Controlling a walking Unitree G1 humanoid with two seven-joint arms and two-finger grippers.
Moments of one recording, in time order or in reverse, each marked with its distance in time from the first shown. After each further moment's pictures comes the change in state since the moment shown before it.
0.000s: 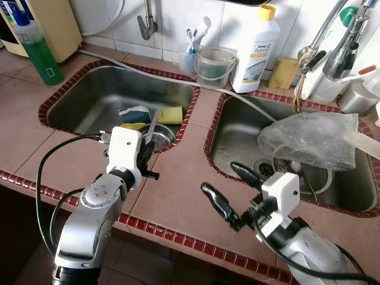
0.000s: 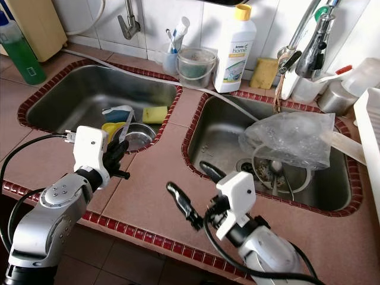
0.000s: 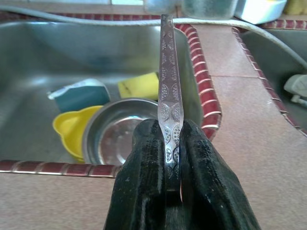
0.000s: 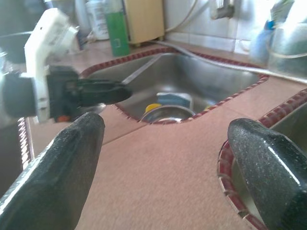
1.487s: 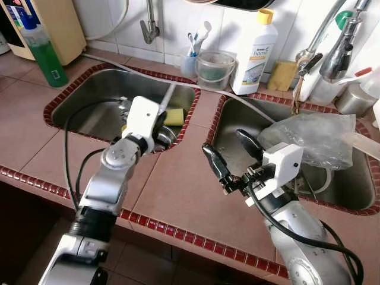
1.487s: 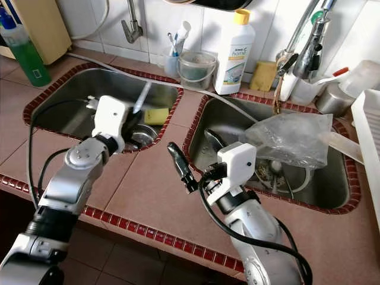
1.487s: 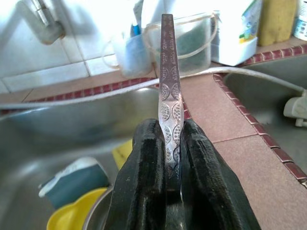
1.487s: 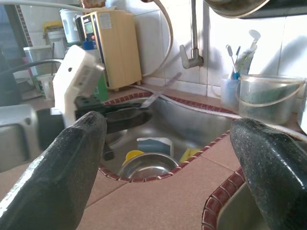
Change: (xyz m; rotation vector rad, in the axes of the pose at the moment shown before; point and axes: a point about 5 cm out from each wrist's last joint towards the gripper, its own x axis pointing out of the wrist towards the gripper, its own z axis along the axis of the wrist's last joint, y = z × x) left arm 0.072 0.000 0.033 0.215 -0.149 -0.113; right arm 0.032 -0.004 0.020 0.007 -0.166 -0.104
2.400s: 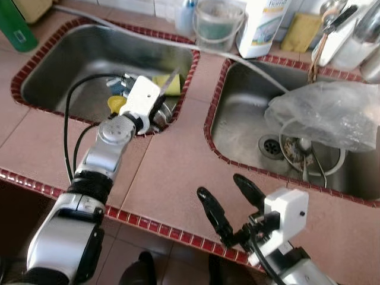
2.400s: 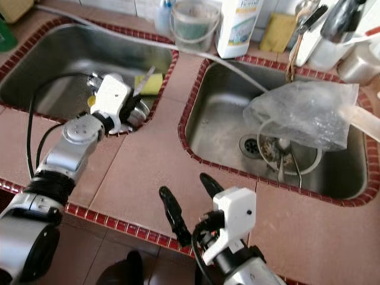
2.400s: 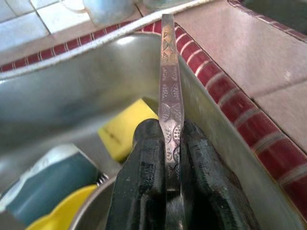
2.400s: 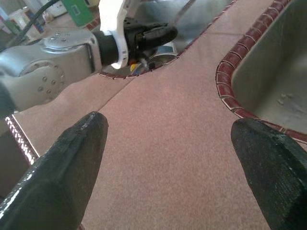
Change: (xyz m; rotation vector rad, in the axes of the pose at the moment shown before) left arm 0.026 0.037 0.023 0.182 -0.052 -0.006; right arm -0.064 0.050 0.006 0.133 0.196 -0.058
